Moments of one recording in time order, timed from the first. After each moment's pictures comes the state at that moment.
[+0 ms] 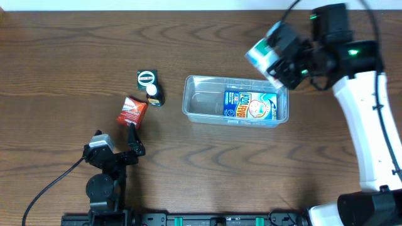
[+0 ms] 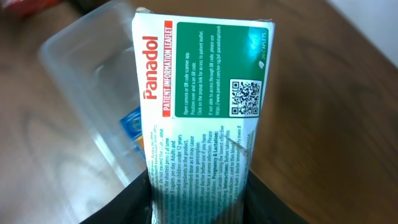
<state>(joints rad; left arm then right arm) 0.05 0.02 0.02 -0.12 -0.04 -0.23 0.19 1.63 1.71 -1.15 -0.32 -0.58</state>
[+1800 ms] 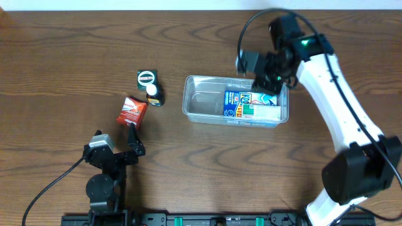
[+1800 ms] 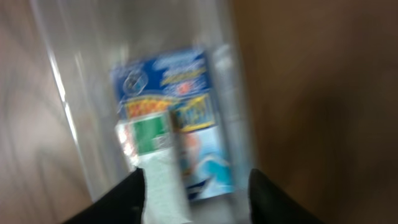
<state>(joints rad) 0.05 0.02 0.02 -0.12 -0.04 -0.23 0.27 1.82 1.74 -1.16 -0.23 -0.91</state>
